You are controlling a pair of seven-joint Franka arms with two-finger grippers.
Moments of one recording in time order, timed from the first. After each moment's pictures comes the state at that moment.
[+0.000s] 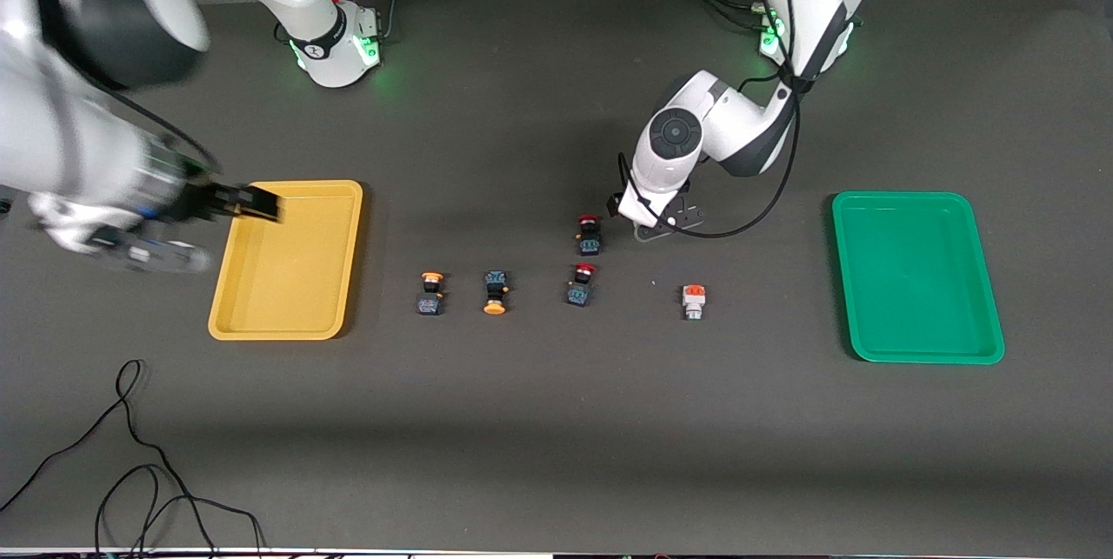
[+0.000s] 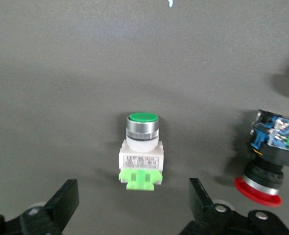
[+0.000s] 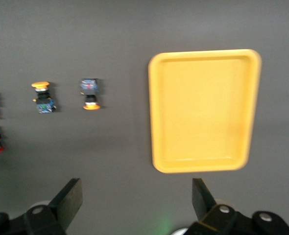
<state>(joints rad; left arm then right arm) -0.52 0.42 -0.20 -2.15 -0.05 2.47 -0.99 0.36 0.19 -0.16 -1.59 0.07 1.60 0.27</state>
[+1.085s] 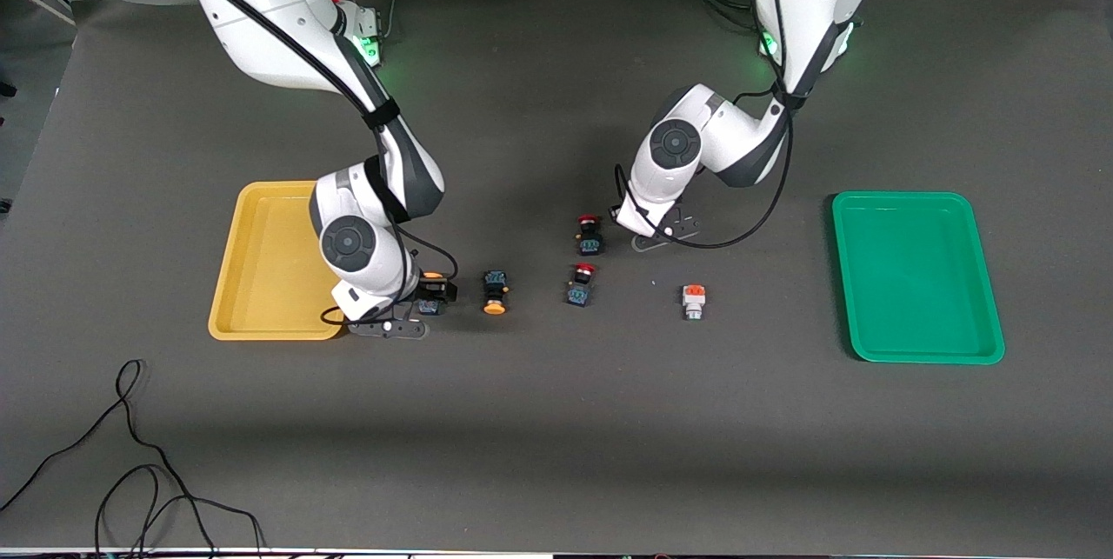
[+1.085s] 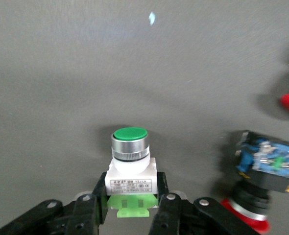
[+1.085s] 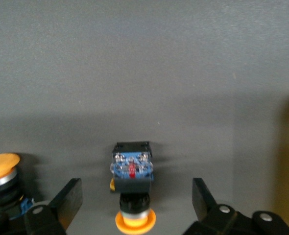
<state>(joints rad) -0.52 0.45 -0.20 -2.12 -0.05 2.54 -0.99 0.55 0.60 -0.16 -1.84 0.11 2.36 0.43</state>
